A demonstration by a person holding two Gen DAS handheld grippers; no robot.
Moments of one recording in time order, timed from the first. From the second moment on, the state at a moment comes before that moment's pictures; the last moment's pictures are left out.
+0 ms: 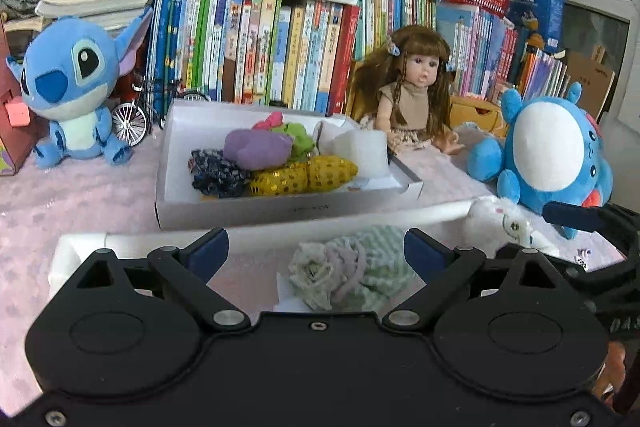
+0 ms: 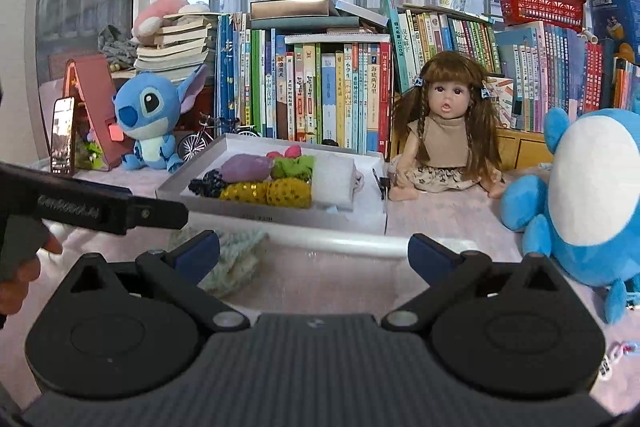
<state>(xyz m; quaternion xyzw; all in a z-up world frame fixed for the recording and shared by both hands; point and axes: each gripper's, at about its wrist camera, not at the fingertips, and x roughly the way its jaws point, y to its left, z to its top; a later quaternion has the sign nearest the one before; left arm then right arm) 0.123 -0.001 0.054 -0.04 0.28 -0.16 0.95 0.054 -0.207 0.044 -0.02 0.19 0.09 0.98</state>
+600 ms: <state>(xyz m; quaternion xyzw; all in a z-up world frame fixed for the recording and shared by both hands) 0.122 -0.015 0.033 -0.06 0.29 -0.19 0.94 0.007 -0.201 -0.001 -0.02 0.22 0.06 0.97</state>
